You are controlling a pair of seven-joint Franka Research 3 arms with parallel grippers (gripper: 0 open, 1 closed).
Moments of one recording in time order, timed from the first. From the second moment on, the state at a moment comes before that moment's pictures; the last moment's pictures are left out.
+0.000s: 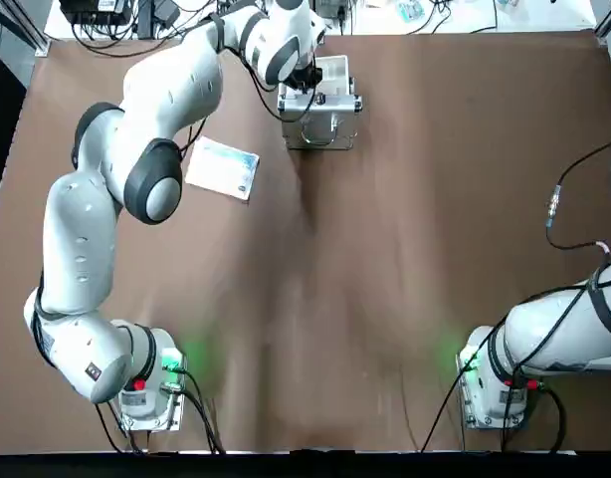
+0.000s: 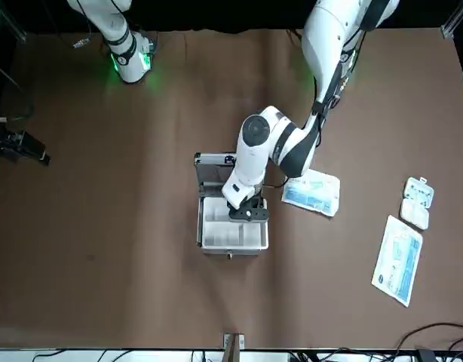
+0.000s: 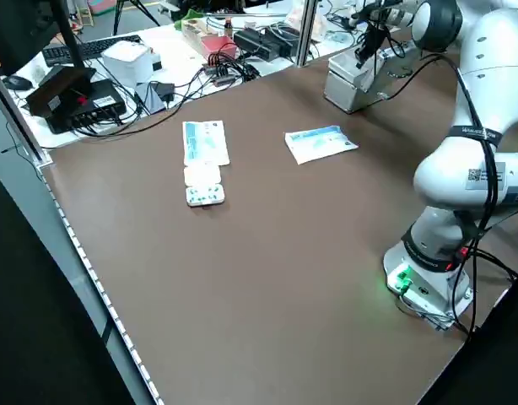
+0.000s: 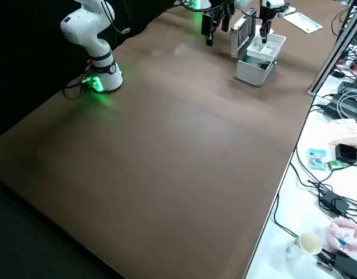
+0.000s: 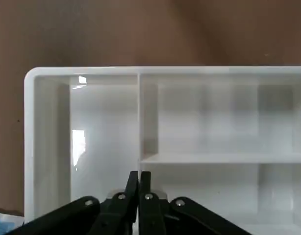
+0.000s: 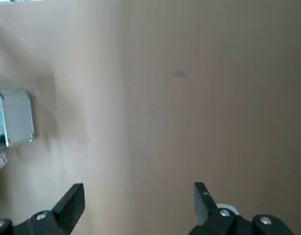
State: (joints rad) left arm -0.64 0.74 -0.07 -1.30 0.17 2.27 -0.78; right arm -0.02 0.12 -0.01 -1.43 0.05 1.57 0.03
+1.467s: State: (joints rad) left arm -0.66 0.78 -0.08 -1.29 0.16 2.27 -0.81; right arm -0.02 0.12 -0.02 -1.44 0.05 1.55 -0.01
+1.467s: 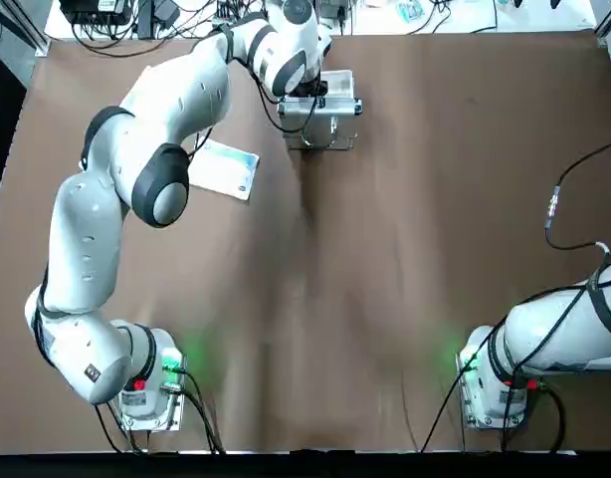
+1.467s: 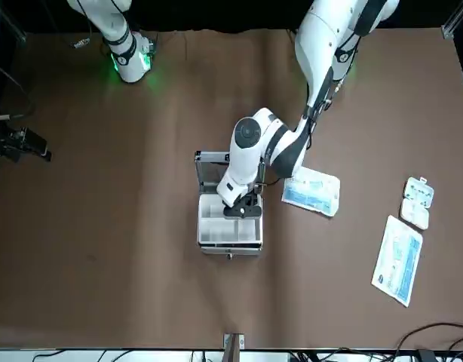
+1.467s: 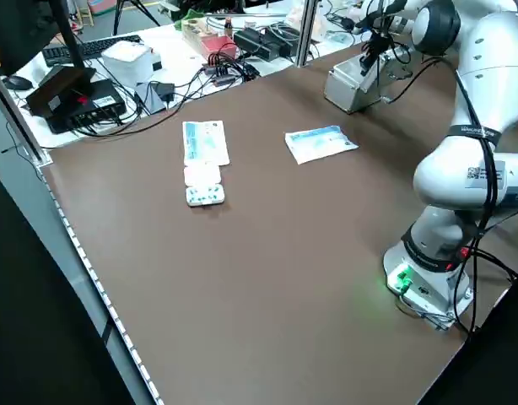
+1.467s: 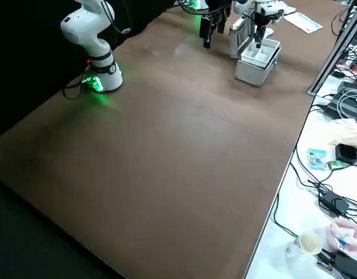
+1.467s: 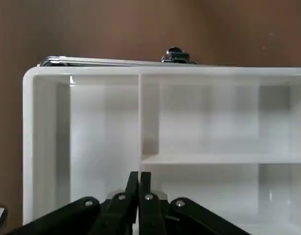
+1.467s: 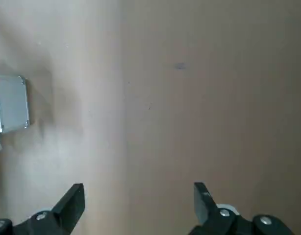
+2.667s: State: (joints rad) left arm -0.66 0.78 -0.08 -1.29 0.16 2.26 -0.77; right arm -0.02 0.12 -0.02 -1.44 0.05 1.55 -0.01
